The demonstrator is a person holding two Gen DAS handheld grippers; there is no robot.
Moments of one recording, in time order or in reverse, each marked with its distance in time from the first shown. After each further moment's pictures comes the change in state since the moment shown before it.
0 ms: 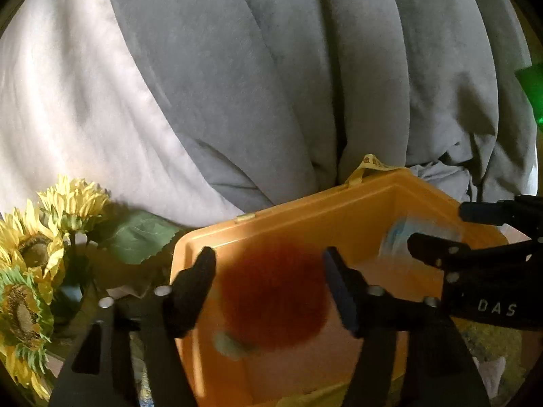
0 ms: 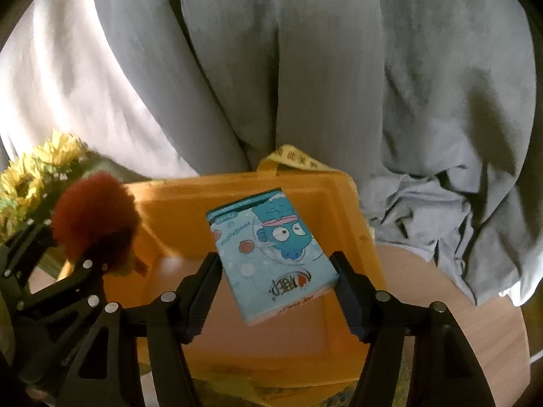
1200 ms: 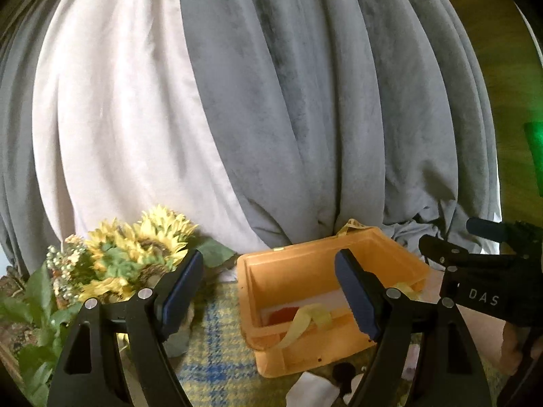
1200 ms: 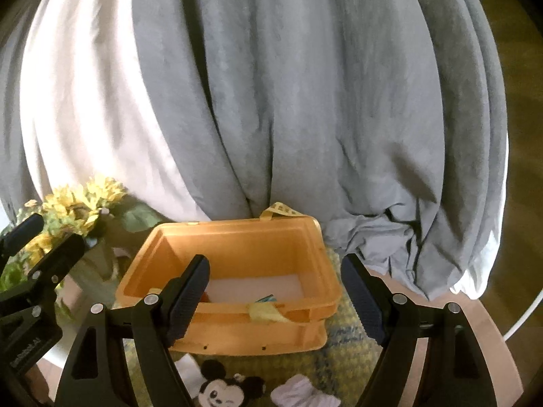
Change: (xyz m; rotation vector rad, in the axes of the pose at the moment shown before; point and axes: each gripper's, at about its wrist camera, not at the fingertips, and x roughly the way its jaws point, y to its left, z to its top) left arm -0.188 0.025 -0.014 -0.099 -0.226 0.057; right arm -0.154 0.023 -0.041 0.021 -0.280 -0.071
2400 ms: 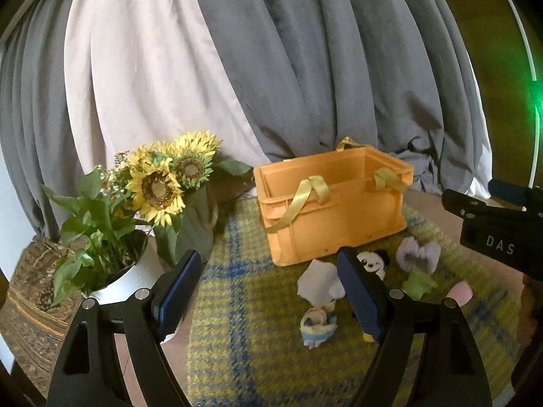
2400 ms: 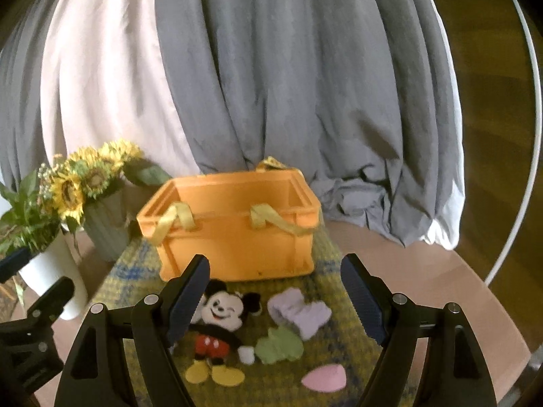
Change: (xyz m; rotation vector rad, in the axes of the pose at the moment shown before) left arm -0.097 -0.015 -0.103 0.054 0.163 0.078; right arm -0.085 0.009 -0.104 0.018 0.028 -0.073
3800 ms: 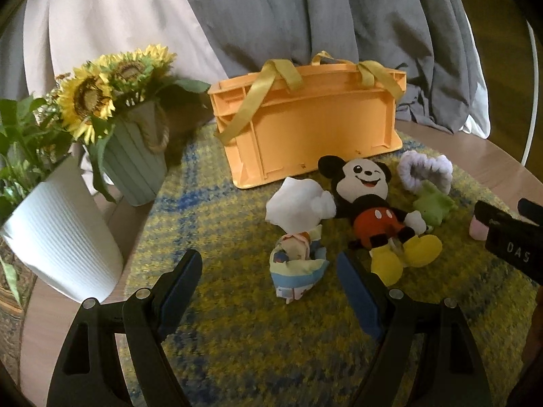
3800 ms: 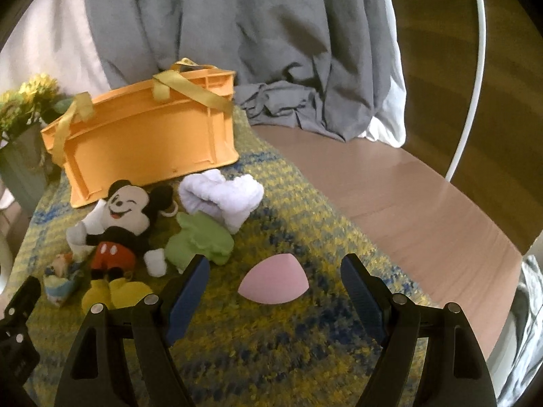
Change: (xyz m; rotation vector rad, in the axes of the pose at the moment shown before) left arm 0.087 -0.027 -0.077 0.035 0.199 -0.117; right arm 0.051 -0.028 -0.106 0.140 0.227 -0.277
